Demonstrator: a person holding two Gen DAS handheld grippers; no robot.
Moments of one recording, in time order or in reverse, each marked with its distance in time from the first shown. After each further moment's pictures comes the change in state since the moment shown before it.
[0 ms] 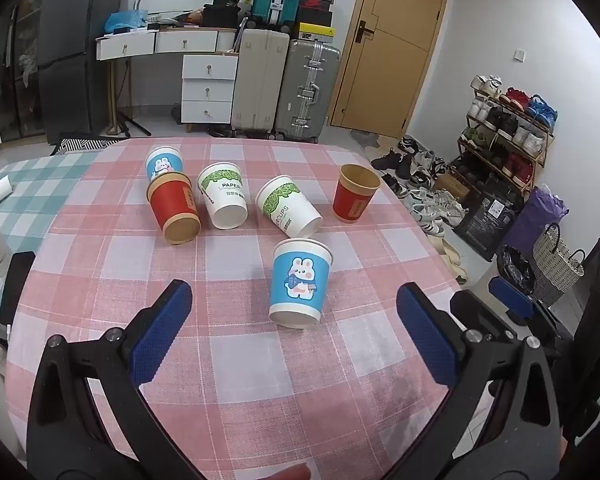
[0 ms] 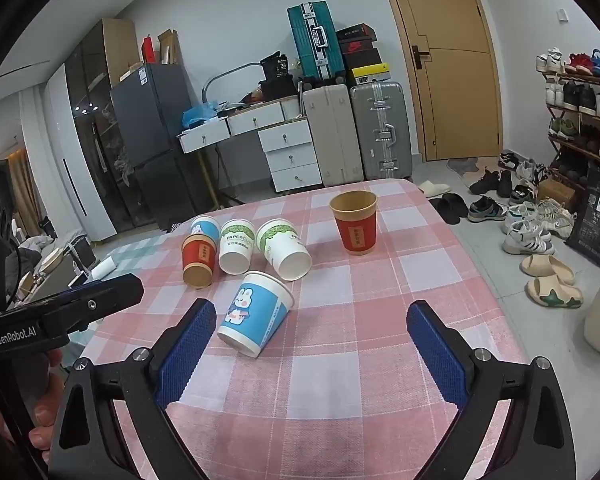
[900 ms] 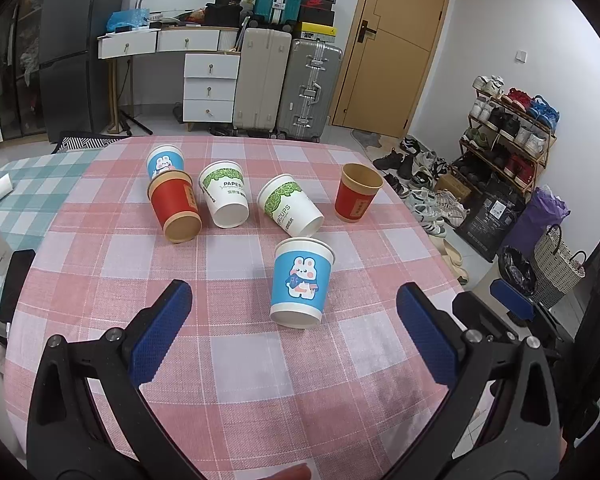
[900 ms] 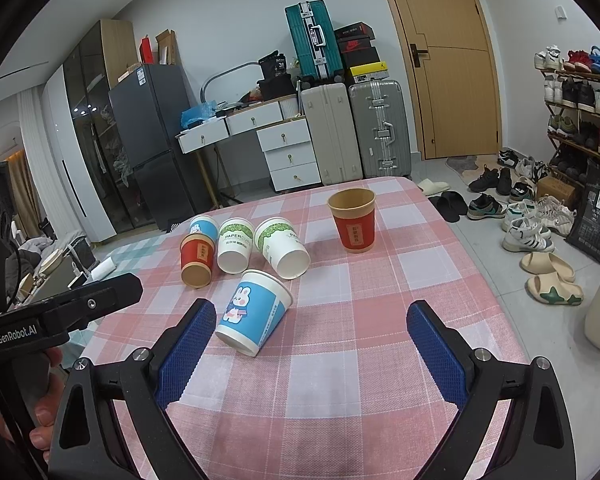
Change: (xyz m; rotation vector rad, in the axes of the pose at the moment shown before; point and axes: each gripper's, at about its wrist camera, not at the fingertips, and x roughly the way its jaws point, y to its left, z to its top) left arm -0.001 0.000 0.000 0.007 -0.003 0.010; right arm -0.001 -0.001 -0.001 -0.005 0.001 -0.003
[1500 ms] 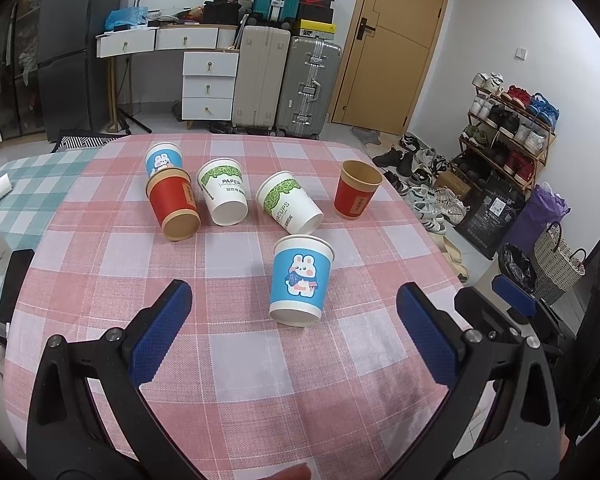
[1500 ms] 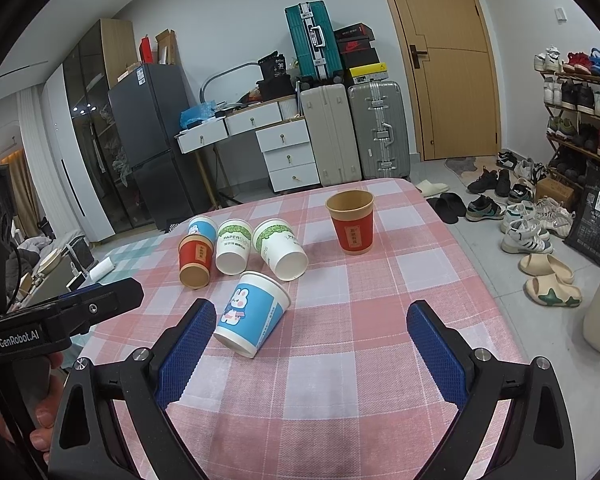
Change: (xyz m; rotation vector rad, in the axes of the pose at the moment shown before) left arm 0.004 0.000 -0.004 0.002 0.008 -0.002; right arm 0.000 -0.002 0.000 0.002 -0.001 -0.002
